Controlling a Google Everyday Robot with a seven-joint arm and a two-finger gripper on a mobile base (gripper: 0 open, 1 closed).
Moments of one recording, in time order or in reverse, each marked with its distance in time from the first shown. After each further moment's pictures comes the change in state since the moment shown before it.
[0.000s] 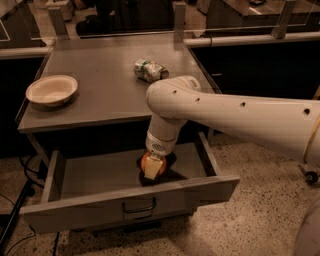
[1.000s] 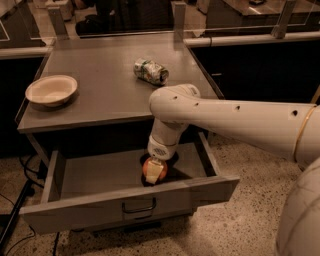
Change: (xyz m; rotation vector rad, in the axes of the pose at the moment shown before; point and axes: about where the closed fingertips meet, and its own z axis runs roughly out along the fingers) arm 0.008 -0.001 0.027 -0.052 0.006 0.045
